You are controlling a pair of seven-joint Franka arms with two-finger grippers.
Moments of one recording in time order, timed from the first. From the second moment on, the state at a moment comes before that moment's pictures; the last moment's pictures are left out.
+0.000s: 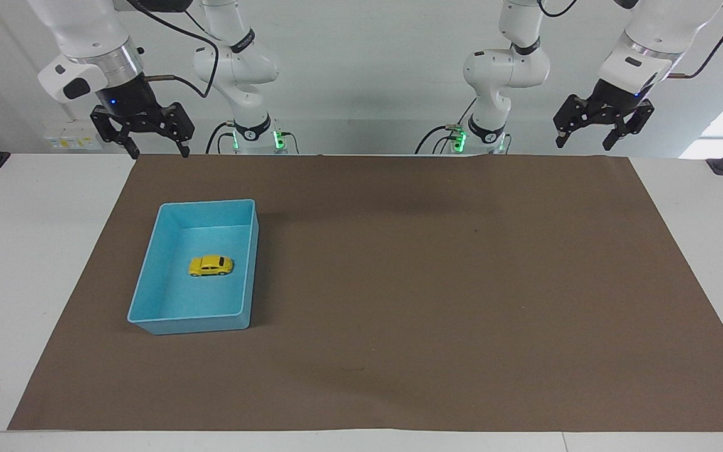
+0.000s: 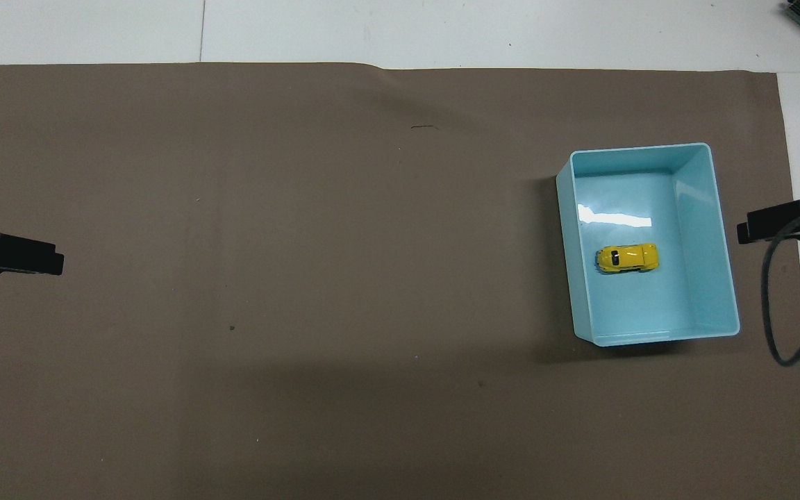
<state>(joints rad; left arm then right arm) -0.06 -0.13 -0.03 -1.62 -0.04 1.50 0.00 0.00 -0.03 -0.03 -1.52 0.02 1.51 -0.03</state>
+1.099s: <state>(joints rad) -0.06 -0.13 -0.03 -1.62 -0.04 1.50 0.00 0.00 -0.03 -0.03 -1.52 0.02 1.51 -0.03</state>
